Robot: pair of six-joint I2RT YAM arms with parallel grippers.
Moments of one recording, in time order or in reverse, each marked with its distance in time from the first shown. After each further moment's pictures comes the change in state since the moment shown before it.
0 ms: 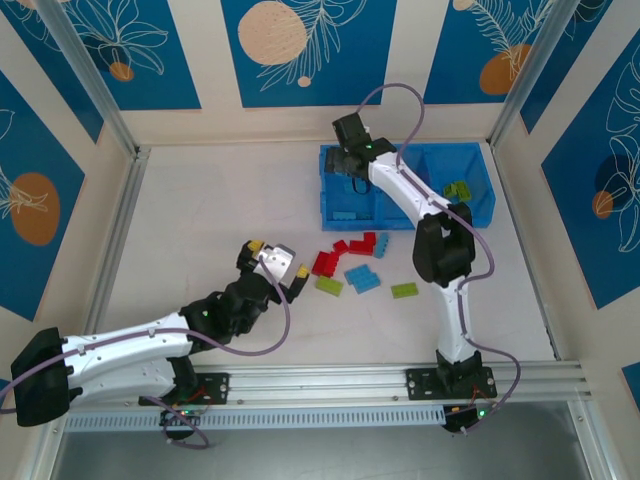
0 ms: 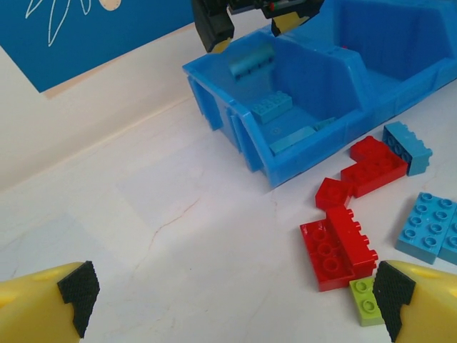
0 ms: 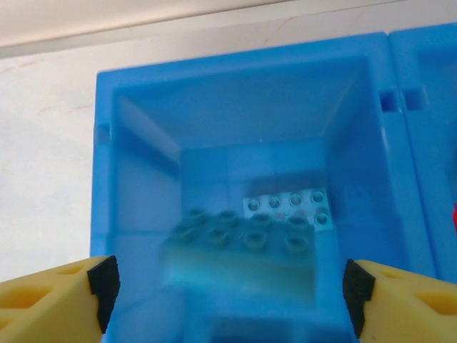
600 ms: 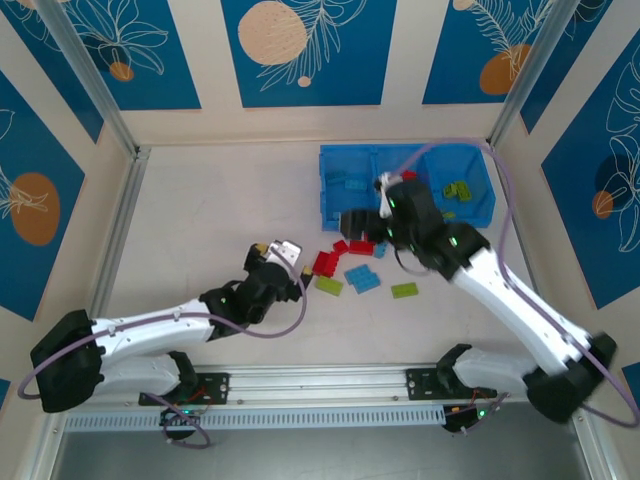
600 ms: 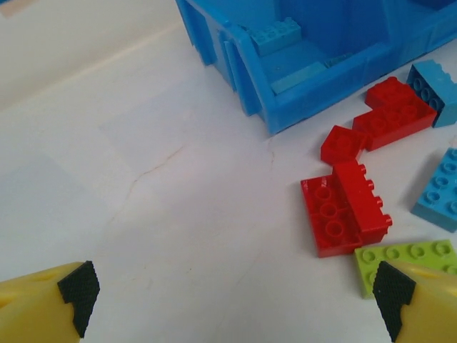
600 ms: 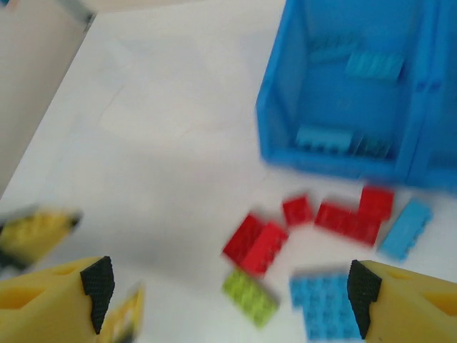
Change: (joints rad) left arm 0.079 0.197 0.095 -0.119 0.088 -0.180; right arm 0.207 -1.107 -0.940 0.073 -0.194 0.031
